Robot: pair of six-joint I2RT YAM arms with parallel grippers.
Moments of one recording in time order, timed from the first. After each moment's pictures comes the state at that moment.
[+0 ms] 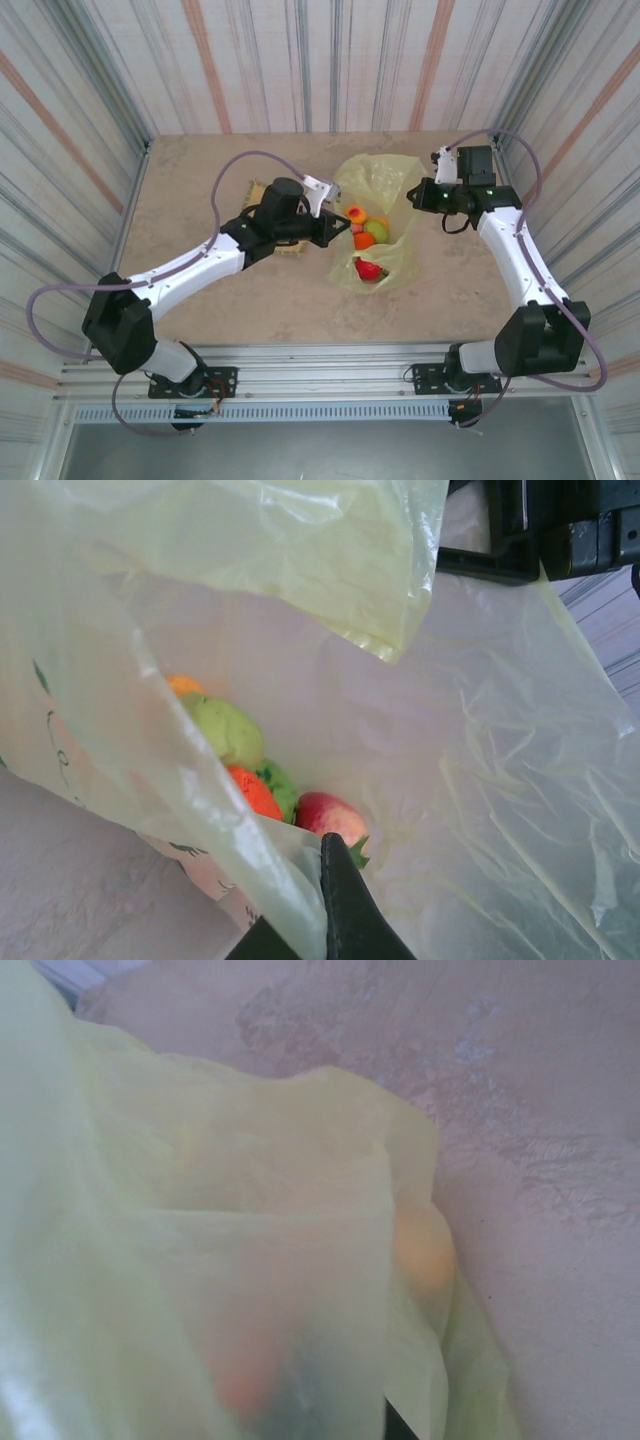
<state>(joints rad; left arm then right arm) -0.75 1.47 1.14 -0.13 0.38 -0.39 0.08 1.35 1.24 -0.69 -0.44 0.28</state>
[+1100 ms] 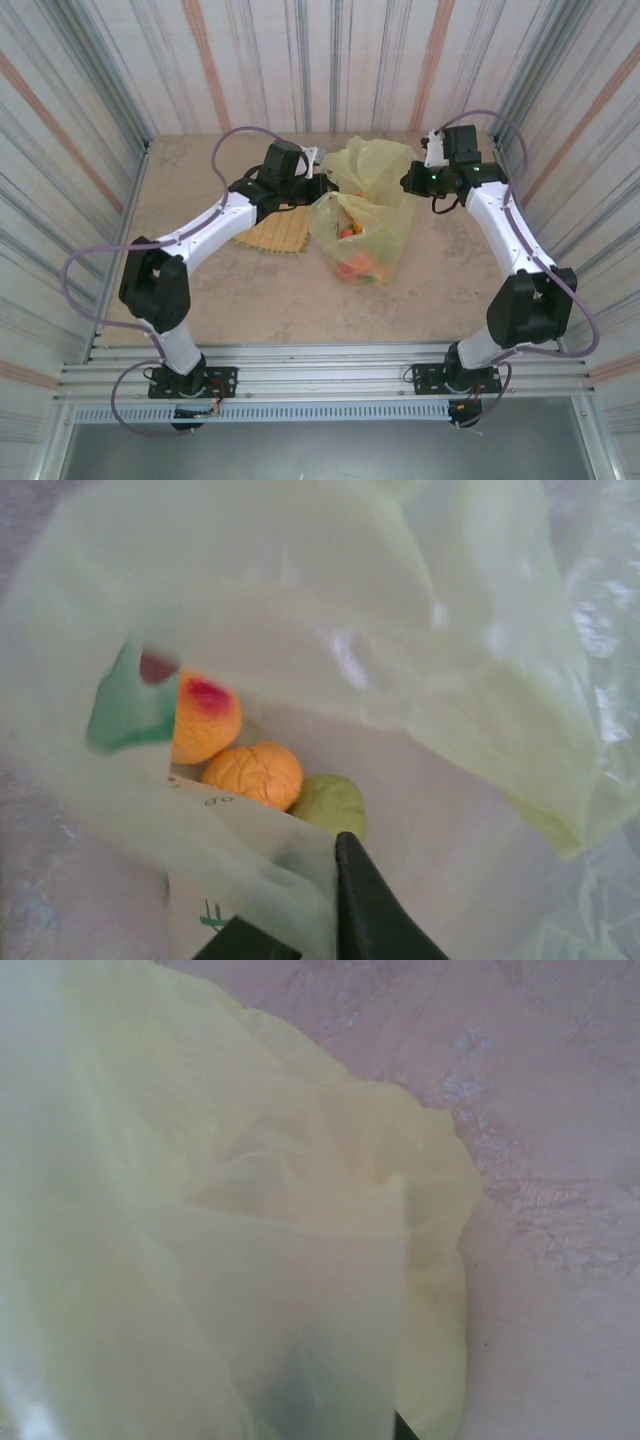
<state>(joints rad) -0.58 1.77 1.46 -0.30 0.37 -0.51 0.13 1.55 1.42 -0.71 -0.38 0.31</state>
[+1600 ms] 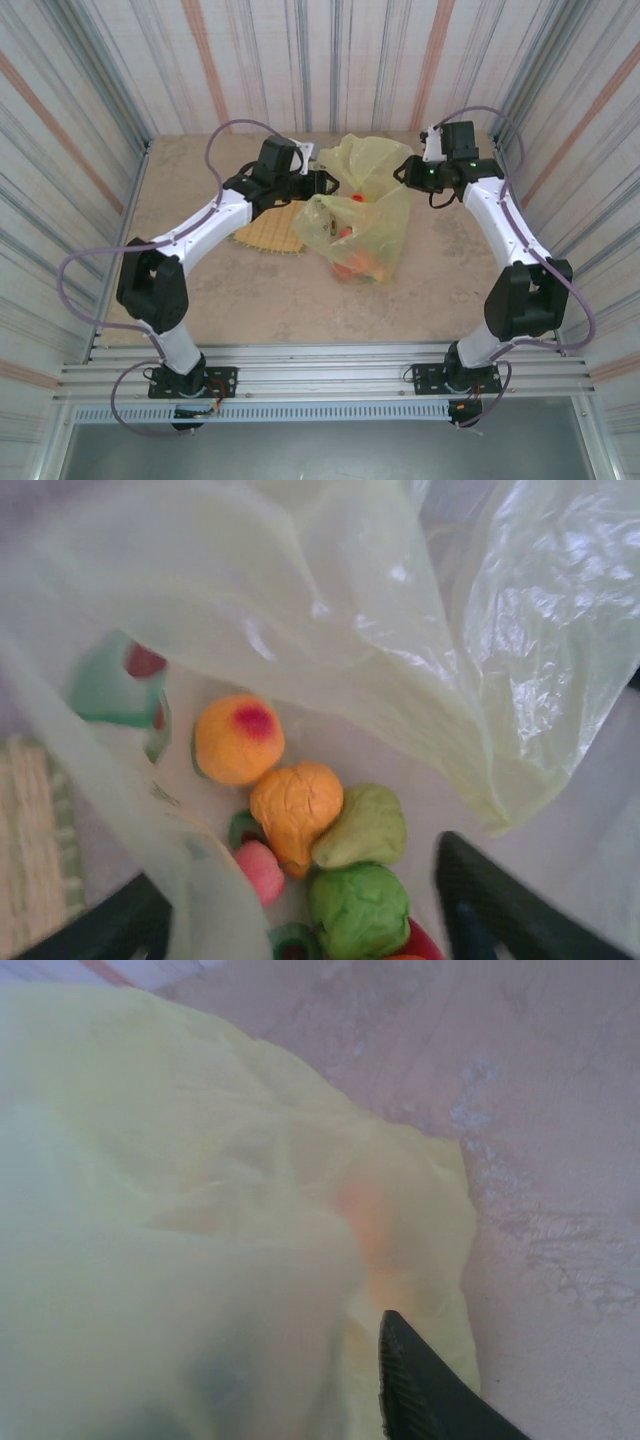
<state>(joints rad) -0.55 1.69 1.43 -0.30 0.30 -0.40 0.13 1.56 1.45 -0.68 -0.37 0.33</state>
